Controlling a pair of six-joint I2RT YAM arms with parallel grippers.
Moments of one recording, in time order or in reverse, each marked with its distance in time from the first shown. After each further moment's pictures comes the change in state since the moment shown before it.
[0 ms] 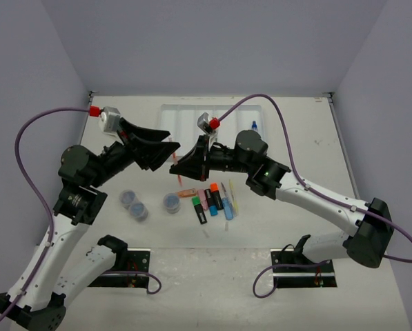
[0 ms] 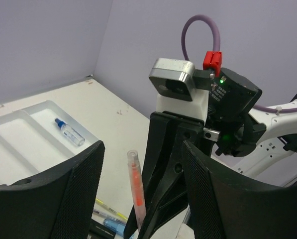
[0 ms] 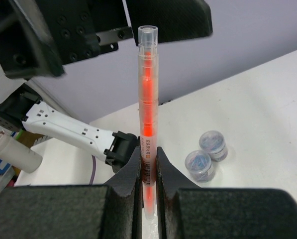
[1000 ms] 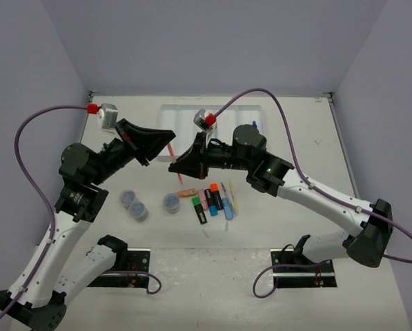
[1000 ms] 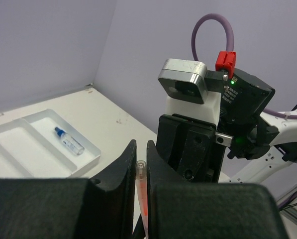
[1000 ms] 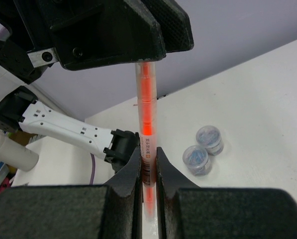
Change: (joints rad) left arm 0.001 0.017 -0.008 0.058 -0.012 -0.027; right arm 0.013 0.007 0.119 -0.173 0.045 -0.036
